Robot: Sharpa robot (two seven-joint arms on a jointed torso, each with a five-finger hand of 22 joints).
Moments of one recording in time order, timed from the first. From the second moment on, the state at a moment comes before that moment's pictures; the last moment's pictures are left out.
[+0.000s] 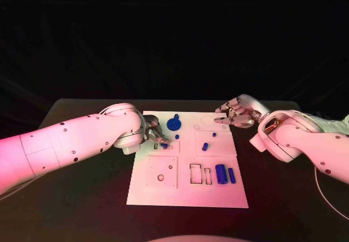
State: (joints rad) left arm 1.26 -0.66 -0.02 1.44 -1.05 0.10 -0.64; left_hand 1.30 -0.14 0.49 0.29 0.08 0.90 0.04 0.64 0.69 1.34 -0.03 1.25 1.17 1.46 -0.09 1.57 1.31 0.05 1.47 0.02 1.47 1.31; right arm 1.08 -0.94 0.16 1.61 -1.16 -0.38 -0.14; right_hand 1.39 -0.09 0.10 0.18 0.16 1.02 0.13 0.07 0.07 1.31 0.05 0.91 1.07 1.46 -0.02 1.49 1.31 0.10 1.27 0.08 1.25 1.01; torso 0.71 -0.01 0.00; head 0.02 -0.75
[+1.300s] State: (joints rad) left arm 1.20 -0.65 -0.02 1.47 -1.23 -0.03 -0.64; left_hand 1.28 -0.15 0.51 0.28 0.06 0.91 0.04 0.64 0.70 1.35 -0.04 1.27 1.18 1.46 -0.09 1.57 1.31 0.05 1.47 0.02 1.47 1.31; right arm 1.08 -0.94 0.16 1.61 -1.13 -0.37 -0.13; right_hand 1.39 -0.09 0.09 0.18 0.17 1.02 0.13 0.07 0.07 1.30 0.05 0.91 1.07 1.46 -0.02 1.48 1.31 0.10 1.27 0.08 1.25 1.01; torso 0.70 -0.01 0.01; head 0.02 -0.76
